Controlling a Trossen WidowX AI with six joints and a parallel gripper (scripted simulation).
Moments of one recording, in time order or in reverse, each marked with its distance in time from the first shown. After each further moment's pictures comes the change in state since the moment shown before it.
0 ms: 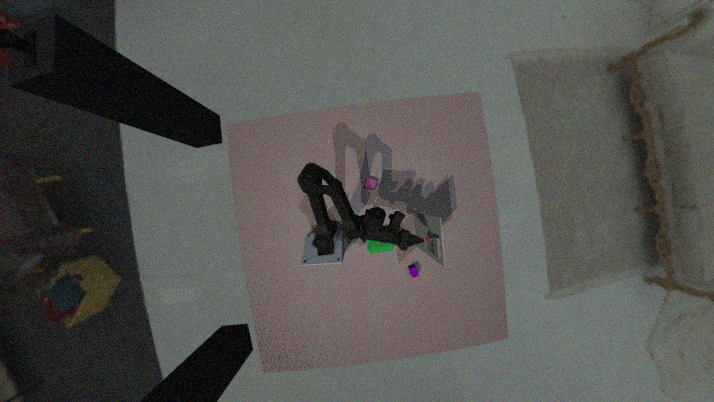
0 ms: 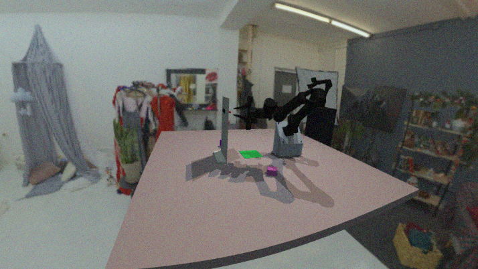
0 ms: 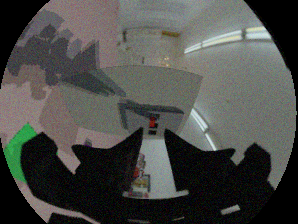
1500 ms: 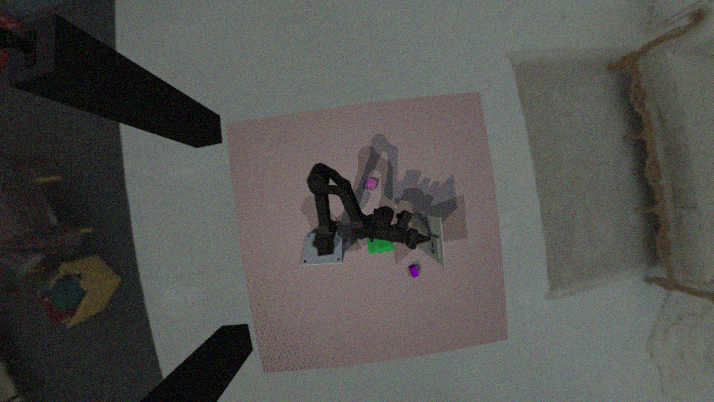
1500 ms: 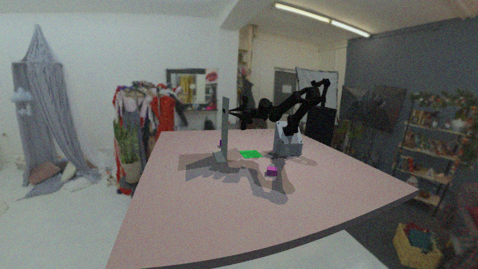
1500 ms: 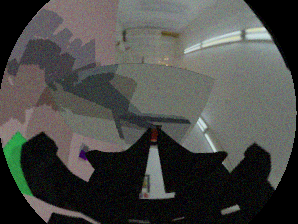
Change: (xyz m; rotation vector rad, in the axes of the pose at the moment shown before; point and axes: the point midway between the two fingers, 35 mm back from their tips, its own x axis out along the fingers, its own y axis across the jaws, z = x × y) arm 0.027 0.000 0.008 -0.003 -0.003 -0.008
